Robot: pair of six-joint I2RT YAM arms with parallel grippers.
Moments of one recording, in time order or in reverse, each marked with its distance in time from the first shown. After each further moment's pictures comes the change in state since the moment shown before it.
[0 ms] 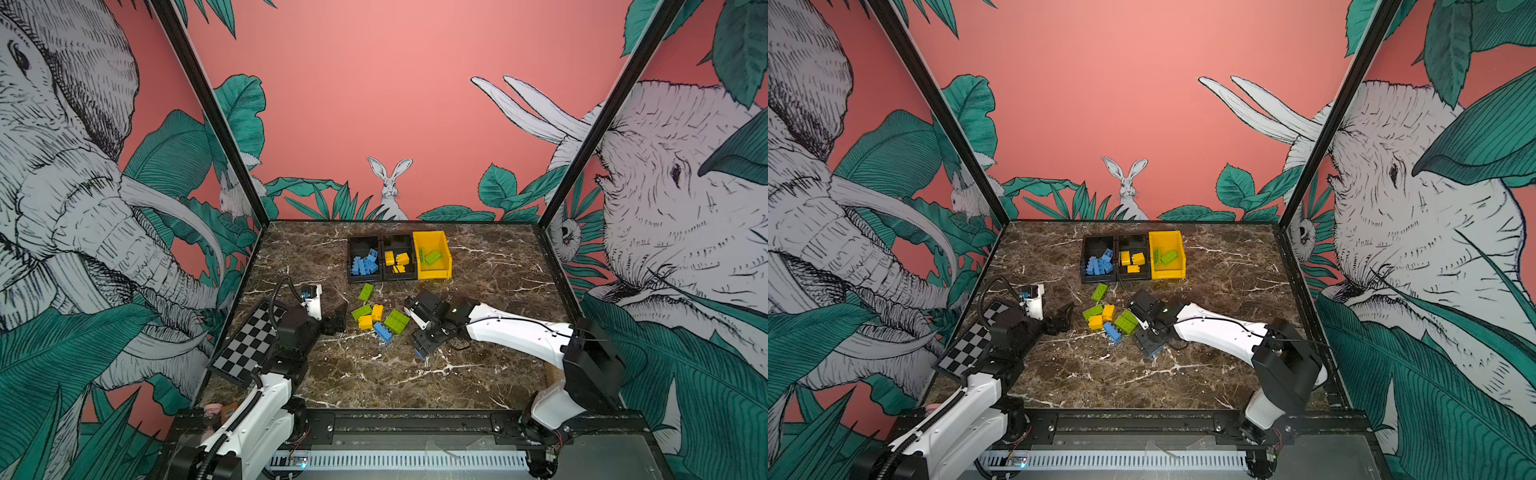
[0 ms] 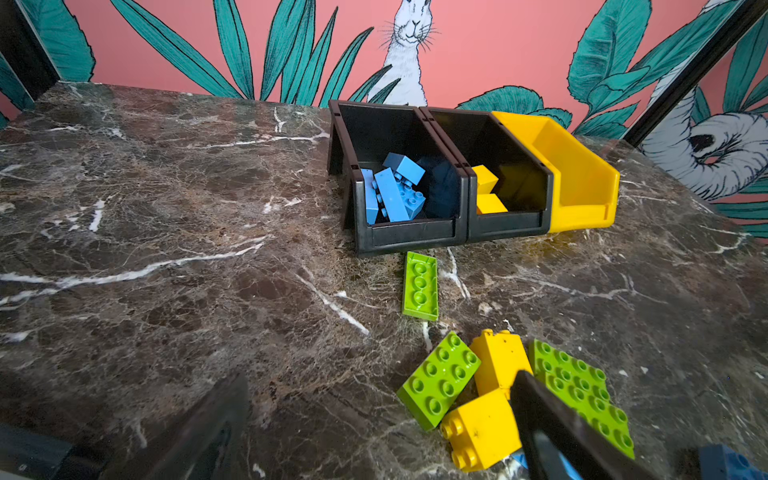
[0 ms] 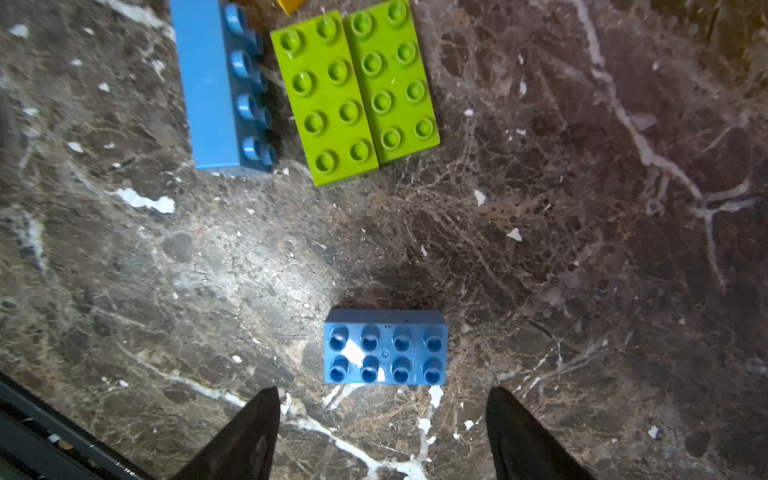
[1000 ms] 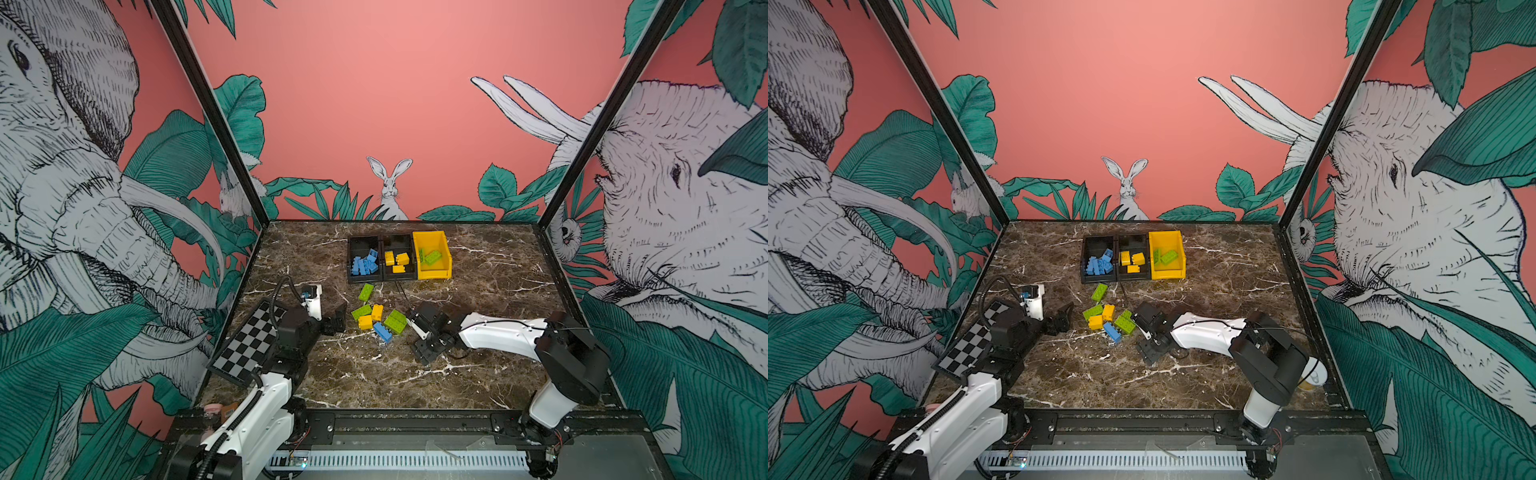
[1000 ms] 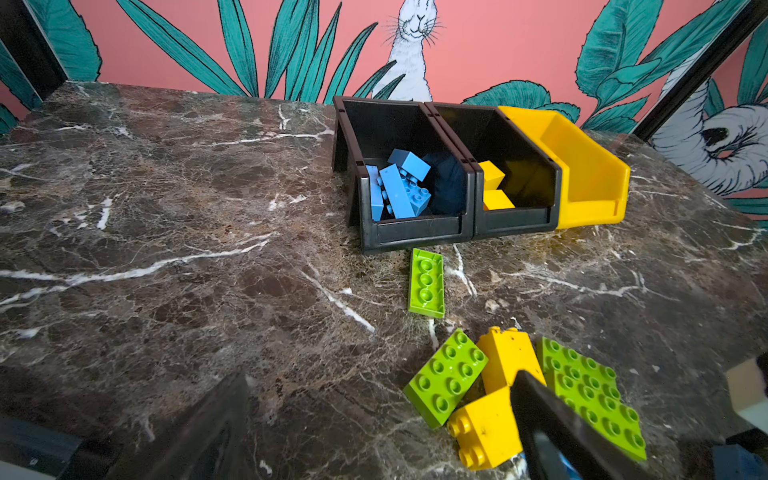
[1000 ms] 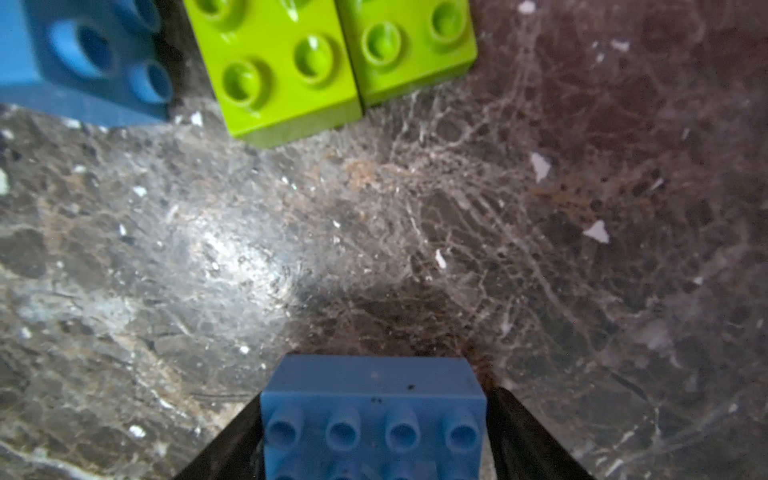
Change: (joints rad) left arm 0.000 0.006 0.000 -0.003 -0.013 0.018; right arm -0.019 0.068 -0.164 0.231 -0.026 -0.012
